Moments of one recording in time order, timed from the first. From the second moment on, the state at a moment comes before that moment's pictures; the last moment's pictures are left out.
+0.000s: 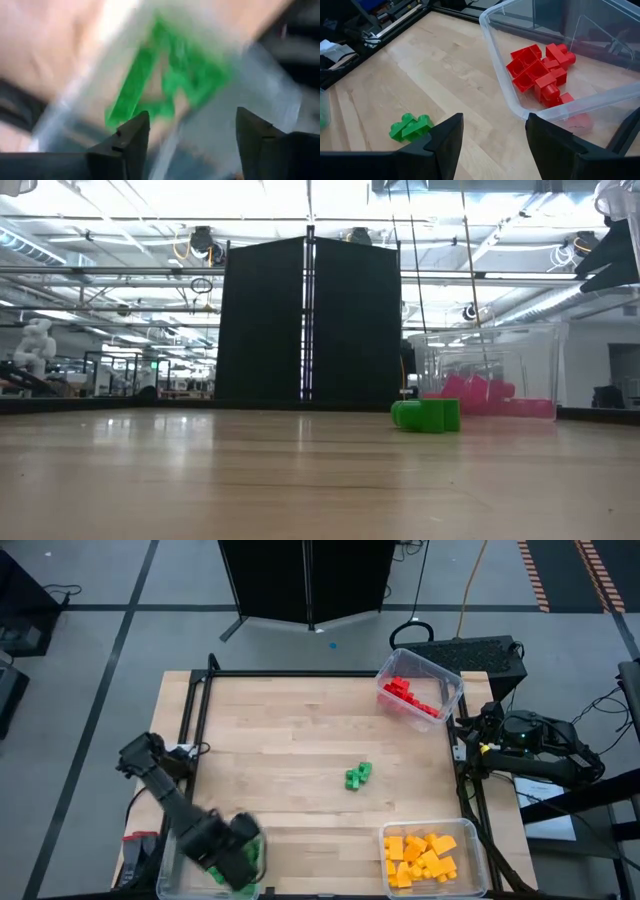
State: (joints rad) left arm -0.79 1.83 1.84 -1.52 0.11 -1.46; right arm -0.19 0.08 0.70 -1.19 0.31 0.61
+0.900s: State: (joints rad) left arm 0.06 2.18 1.84 -0.82 0.03 -0.28; right arm -0.19 0.08 0.70 -1.19 0.31 0.57
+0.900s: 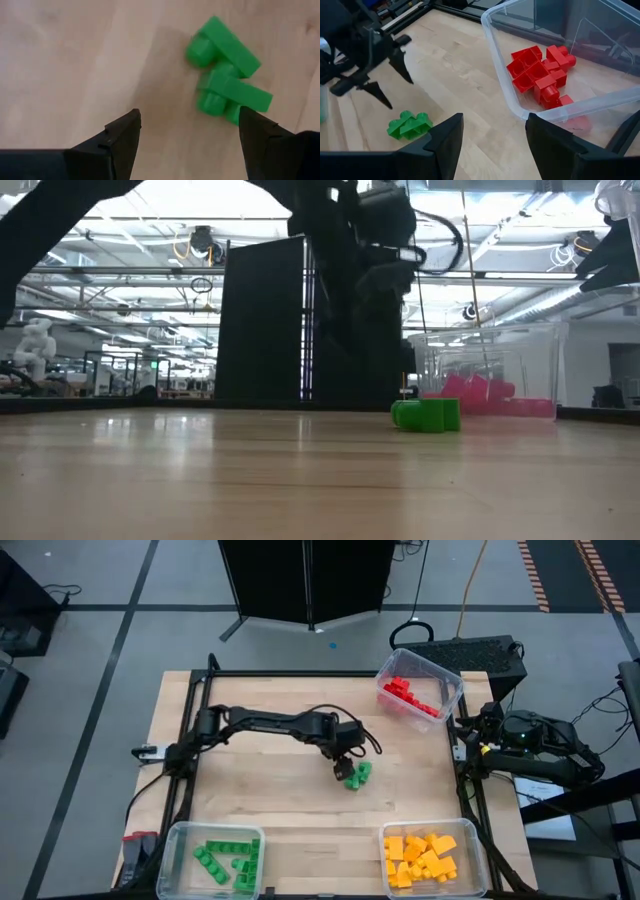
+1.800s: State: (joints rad) left arm -0.03 2.26 1.84 -0.63 -0.01 -0.20; right arm -0.19 0.08 0.70 -1.19 0.31 0.58
